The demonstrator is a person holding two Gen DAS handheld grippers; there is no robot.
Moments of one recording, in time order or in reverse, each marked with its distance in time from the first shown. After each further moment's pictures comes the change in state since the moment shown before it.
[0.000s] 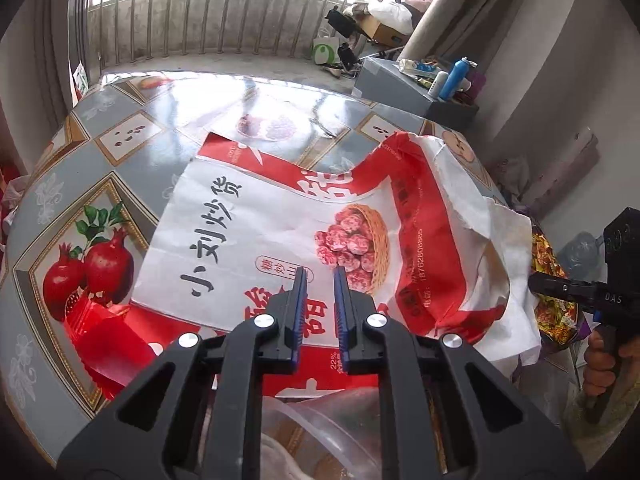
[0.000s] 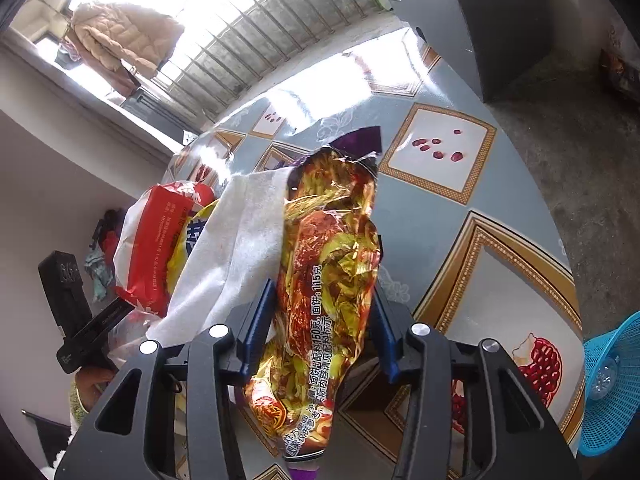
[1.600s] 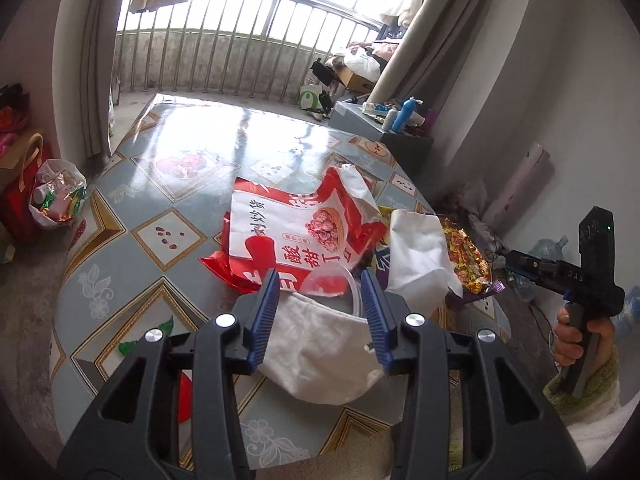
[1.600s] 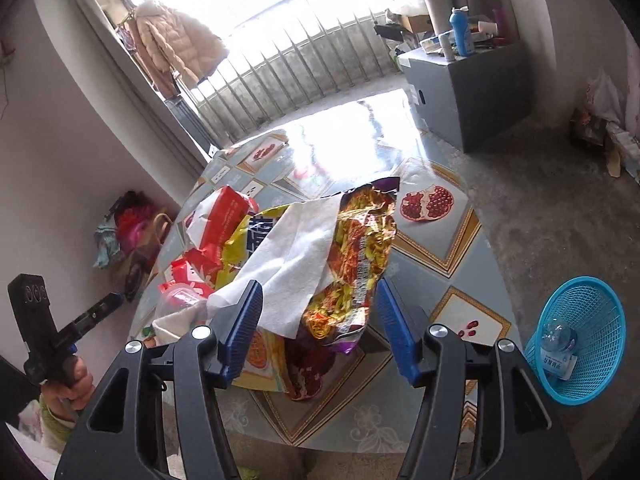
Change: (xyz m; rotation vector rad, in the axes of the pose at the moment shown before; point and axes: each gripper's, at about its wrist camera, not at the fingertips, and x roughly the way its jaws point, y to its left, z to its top) left arm -0.224 -0.049 -0.182 -0.008 -0.193 -0.060; right arm -0.171 0.033 -0.171 -0.163 -0.207 -0.031
